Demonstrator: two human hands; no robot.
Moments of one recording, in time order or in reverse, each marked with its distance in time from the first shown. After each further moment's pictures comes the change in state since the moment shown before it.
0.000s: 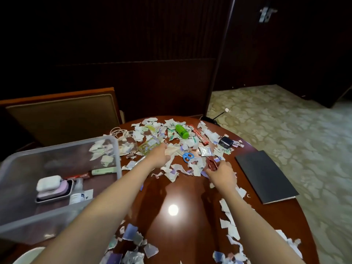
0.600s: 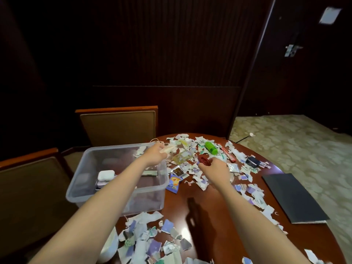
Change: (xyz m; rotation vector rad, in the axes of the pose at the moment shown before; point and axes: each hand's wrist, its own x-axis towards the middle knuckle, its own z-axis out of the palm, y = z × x) left_hand -0.114 -0.079 -0.094 -0.230 0.221 -0.069; right_hand -0.090 -0.122 0.000 0.103 -0.009 -0.276
